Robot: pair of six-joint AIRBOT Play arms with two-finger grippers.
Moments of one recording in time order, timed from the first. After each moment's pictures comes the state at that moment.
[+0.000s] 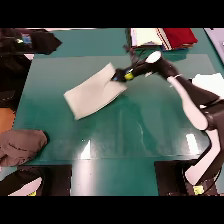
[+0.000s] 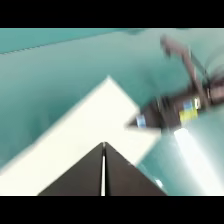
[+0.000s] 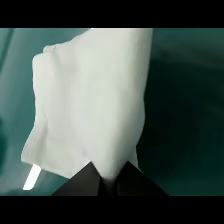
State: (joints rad) left arm -0.32 -1.10 1.58 1.23 -0.97 -1.53; right arm 0.23 -1.84 1.74 -0.71 1.10 1.26
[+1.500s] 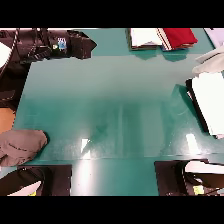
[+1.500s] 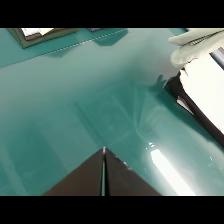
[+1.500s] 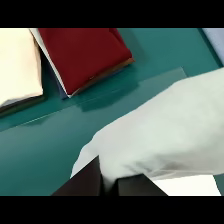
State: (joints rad) left arm -0.54 -1.14 1.58 1.23 -0.84 -1.57; right arm -0.71 -1.42 1.95 -1.05 1.21 1.39
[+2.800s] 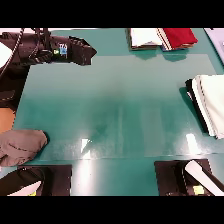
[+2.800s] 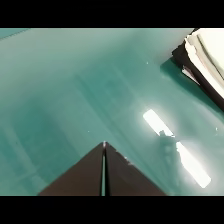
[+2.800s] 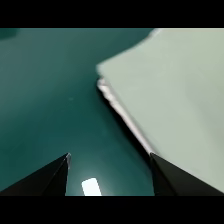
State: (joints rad) left arm -0.54 -1.14 1.58 1.23 -0.92 -1.54; right arm -0.76 -0.98 1.22 -0.98 1.21 1.28
